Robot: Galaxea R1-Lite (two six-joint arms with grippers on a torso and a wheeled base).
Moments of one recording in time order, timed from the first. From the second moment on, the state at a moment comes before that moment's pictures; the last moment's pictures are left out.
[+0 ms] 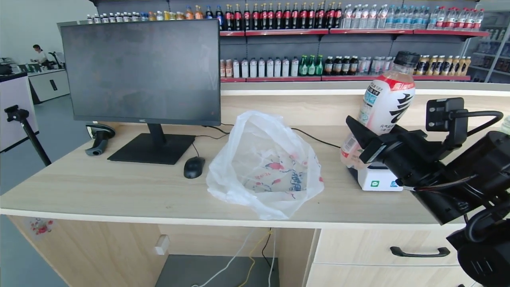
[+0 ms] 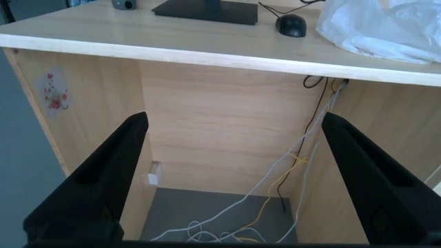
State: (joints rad) left arm 0.00 0.00 0.00 0.00 0.00 0.00; right arm 0.41 1.77 -0.54 -1.57 -0.07 0.00
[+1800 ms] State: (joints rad) left arm 0.00 0.00 0.00 0.00 0.00 0.00; right arm 0.58 2.06 -0.77 -1.57 -0.06 0.02
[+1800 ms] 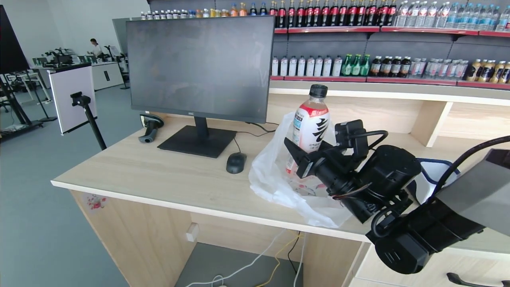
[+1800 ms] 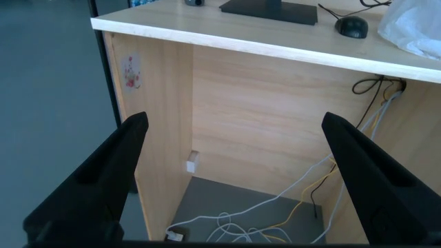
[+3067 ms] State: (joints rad) left arm 0.00 0.00 0.00 0.00 0.00 0.00; right arm 0.50 2.16 -0.79 -1.57 -0.06 0.04
